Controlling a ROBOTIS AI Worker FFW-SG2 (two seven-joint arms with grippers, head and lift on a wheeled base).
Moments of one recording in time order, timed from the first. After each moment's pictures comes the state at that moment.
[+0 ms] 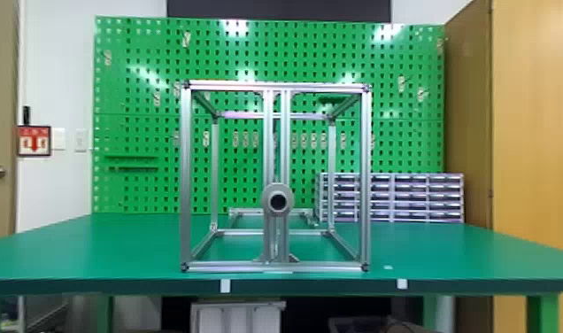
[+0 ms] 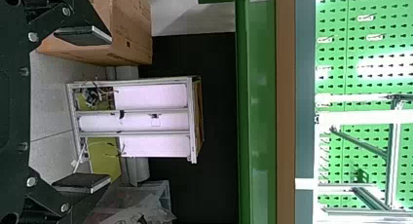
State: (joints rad) left arm 0.00 0.19 0.01 -1.56 0.17 0.00 -0.15; right arm 0.03 -0.06 0.10 -1.52 -0.30 -0.03 -0.26
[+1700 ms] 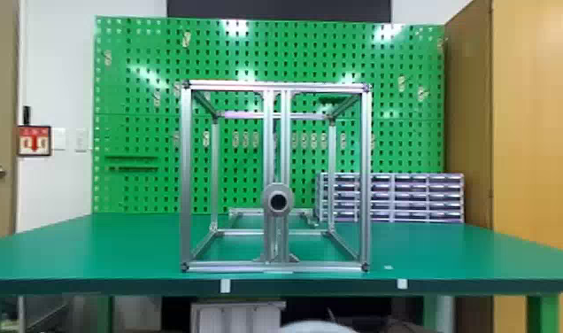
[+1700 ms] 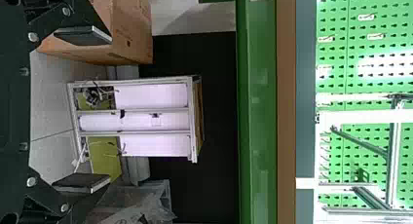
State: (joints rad) left arm 0.00 0.20 0.01 -1.56 0.17 0.00 -0.15; right arm -0.07 -0.08 0.17 -1.86 -0.27 0.40 -0.38
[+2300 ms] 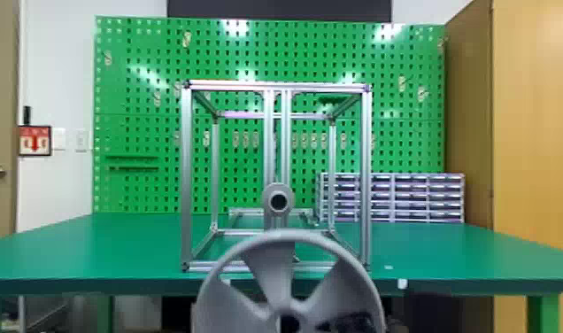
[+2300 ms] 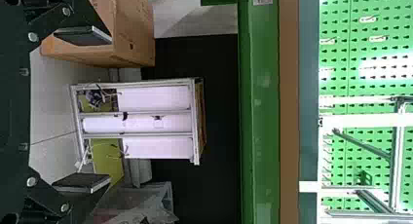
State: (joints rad) left arm 0.01 0.20 0.02 -1.57 0.17 0.00 -0.15; right arm -0.30 -0.11 0.25 -2.15 -0.41 0.79 -0.57
